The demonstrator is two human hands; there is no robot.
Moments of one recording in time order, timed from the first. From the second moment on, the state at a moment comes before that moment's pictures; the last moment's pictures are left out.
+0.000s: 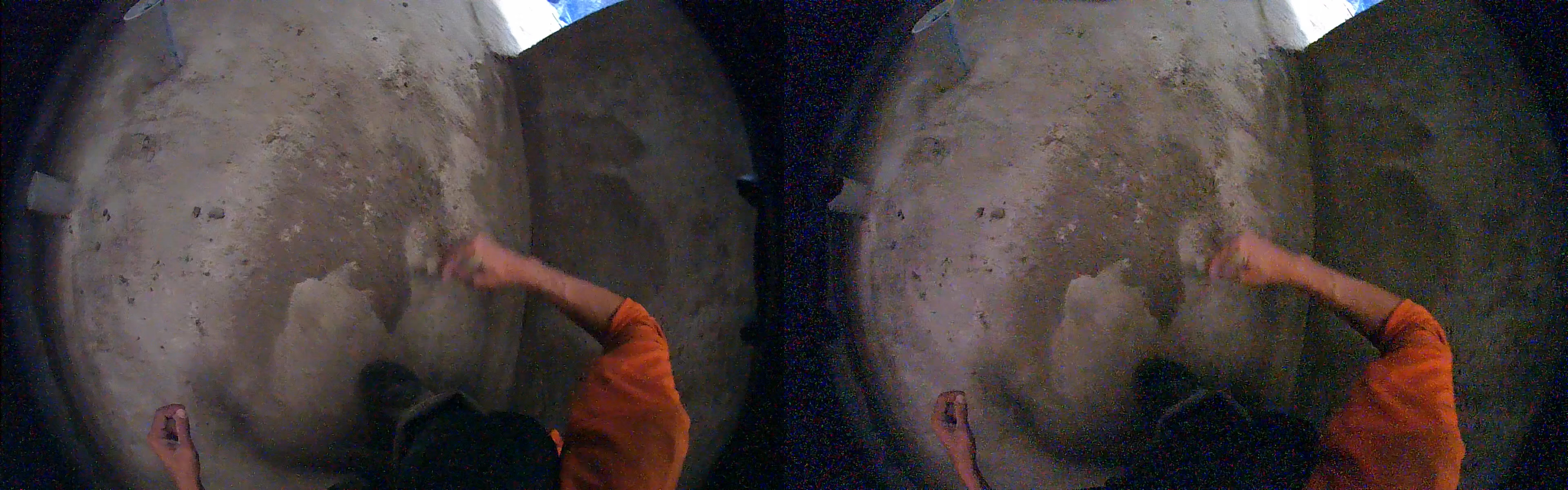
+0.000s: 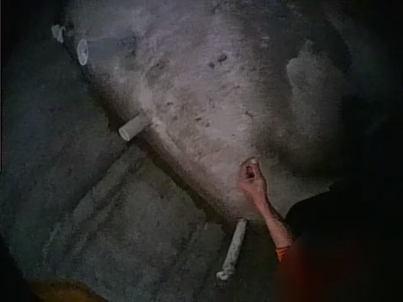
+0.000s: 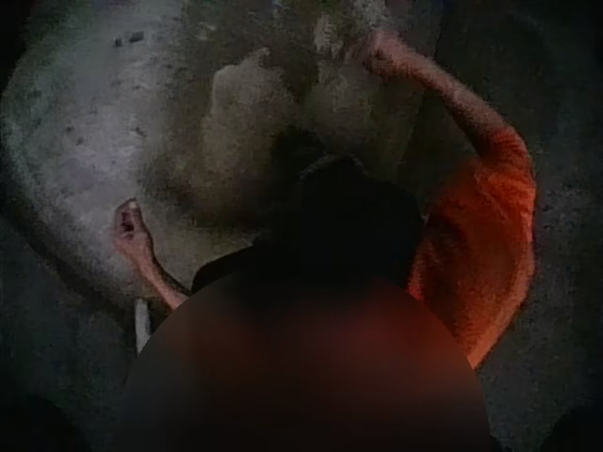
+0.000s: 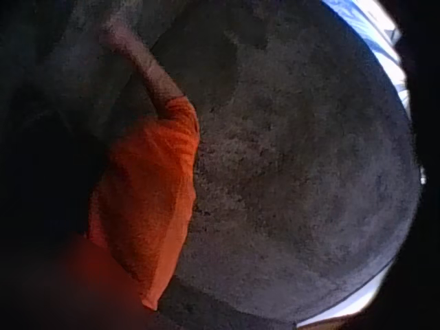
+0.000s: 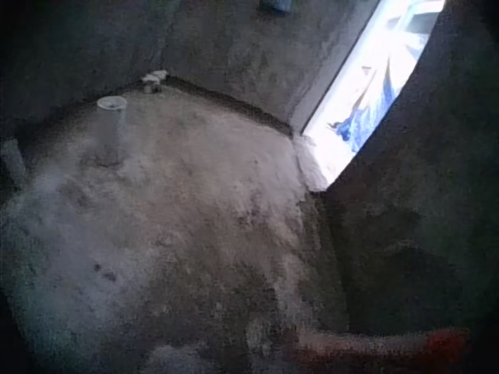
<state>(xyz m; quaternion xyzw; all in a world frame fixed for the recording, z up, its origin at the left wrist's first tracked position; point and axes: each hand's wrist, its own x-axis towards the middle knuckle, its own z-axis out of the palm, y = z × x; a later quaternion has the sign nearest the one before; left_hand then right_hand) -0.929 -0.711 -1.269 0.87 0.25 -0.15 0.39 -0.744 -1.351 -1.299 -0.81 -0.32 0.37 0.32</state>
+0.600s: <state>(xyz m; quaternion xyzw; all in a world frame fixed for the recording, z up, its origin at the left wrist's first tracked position) -0.953 -0.712 -1.292 0.89 0.21 -0.06 0.40 -0.708 -1.374 -1.306 -0.86 -0.11 0.34 0.36</state>
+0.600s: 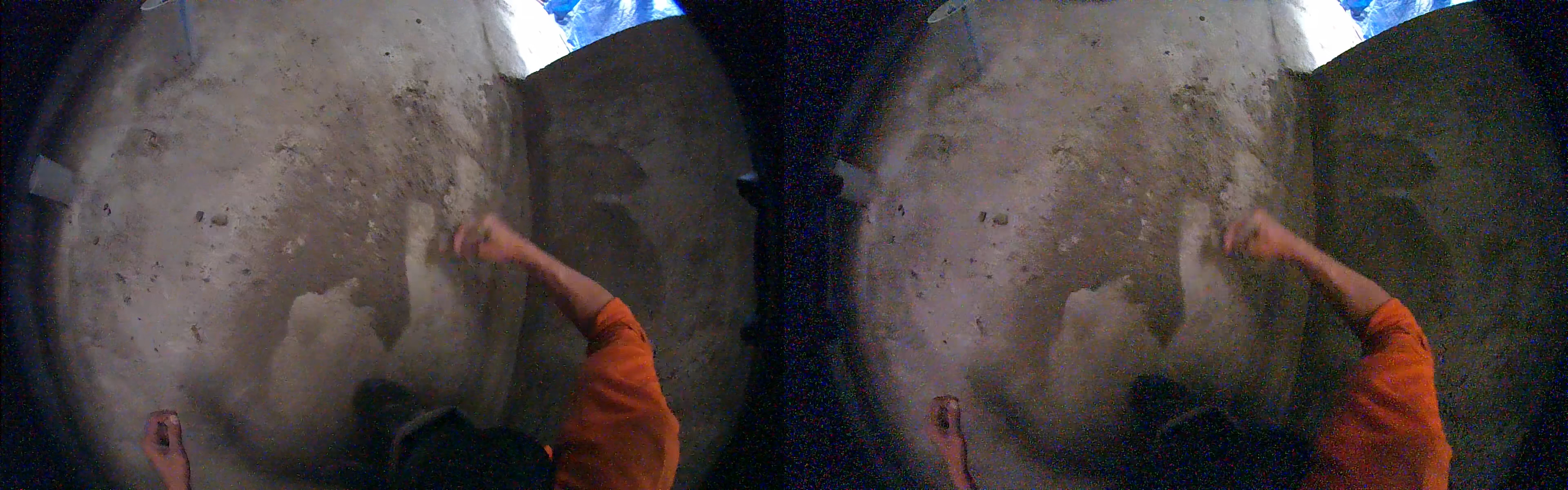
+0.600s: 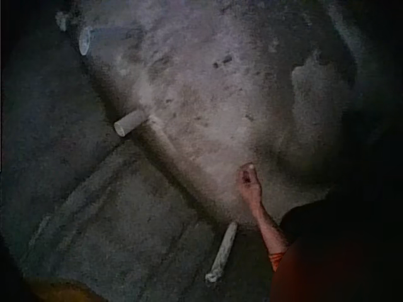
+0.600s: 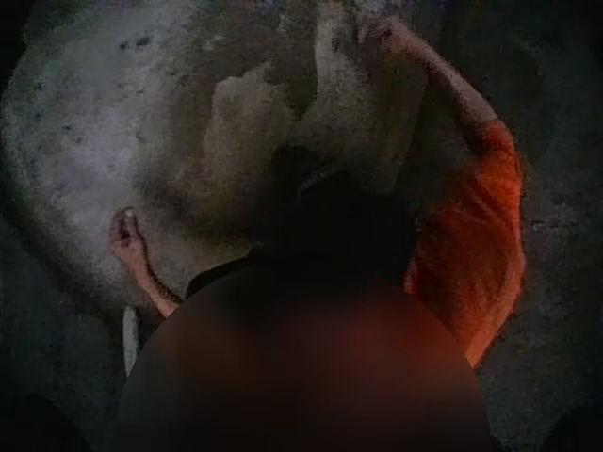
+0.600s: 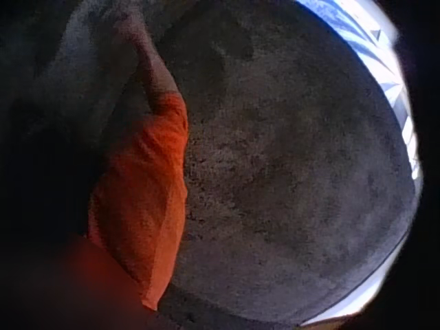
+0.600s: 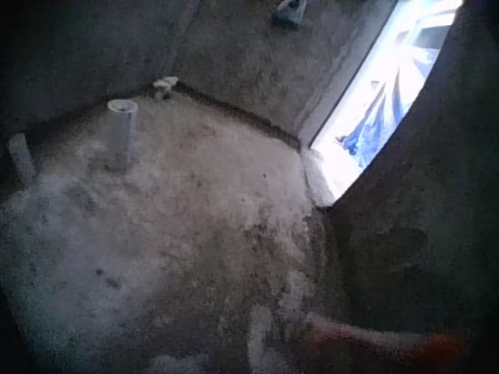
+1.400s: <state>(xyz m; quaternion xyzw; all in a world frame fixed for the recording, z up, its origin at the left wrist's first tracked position) -0.947 -0.709 -1.298 0.87 0.25 -0.08 0.41 -0.641 -1.393 -1.322 -0.87 -0.10 0.31 0.36</state>
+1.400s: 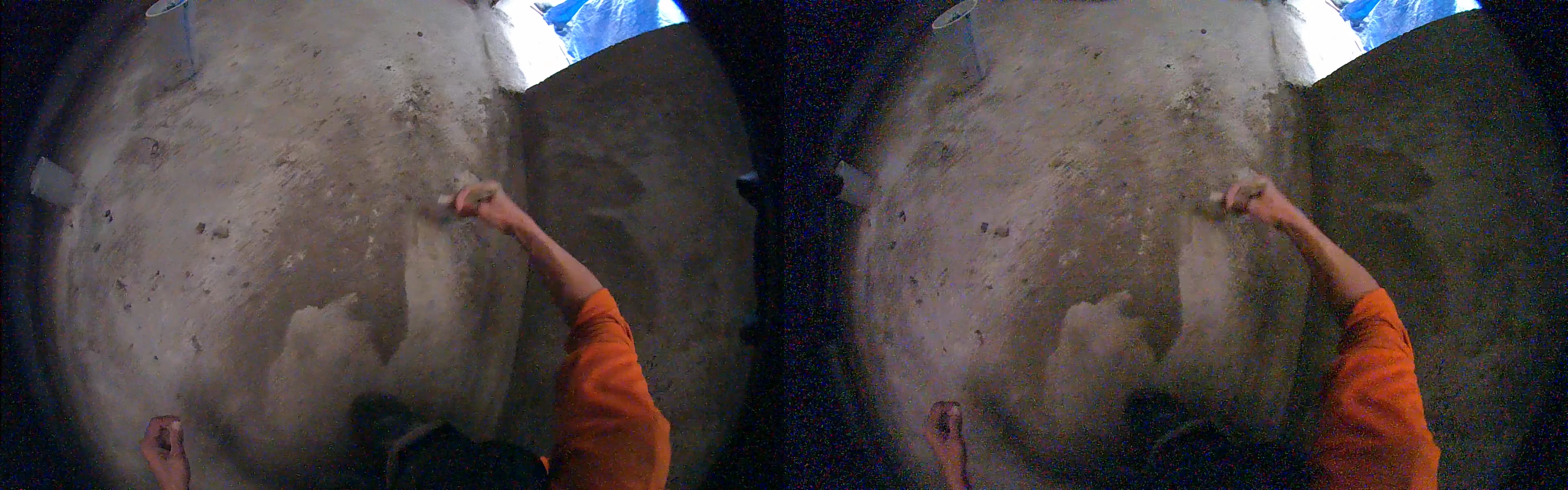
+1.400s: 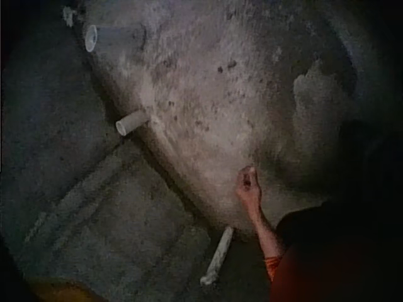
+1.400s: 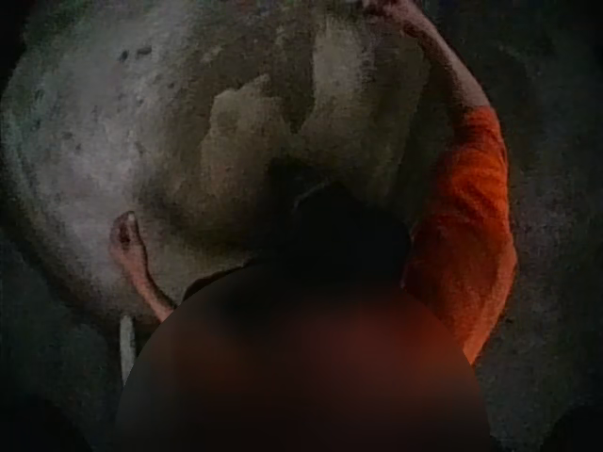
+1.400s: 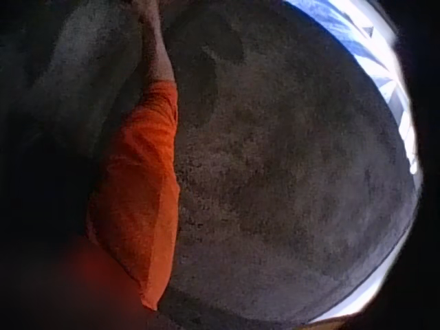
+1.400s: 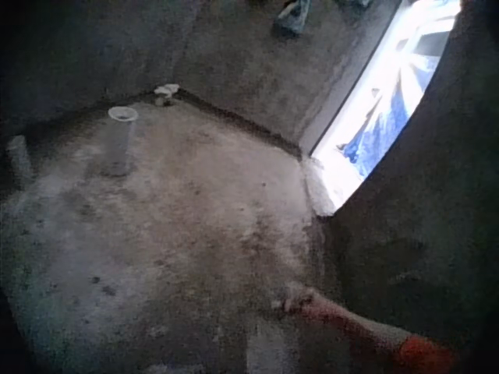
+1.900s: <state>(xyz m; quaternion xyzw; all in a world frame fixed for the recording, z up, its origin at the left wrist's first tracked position) -0.939 -0.716 -1.268 0.87 0.27 -0.15 0.39 -0.717 -1.339 -1.305 -0.87 -0.19 0.31 0.34</state>
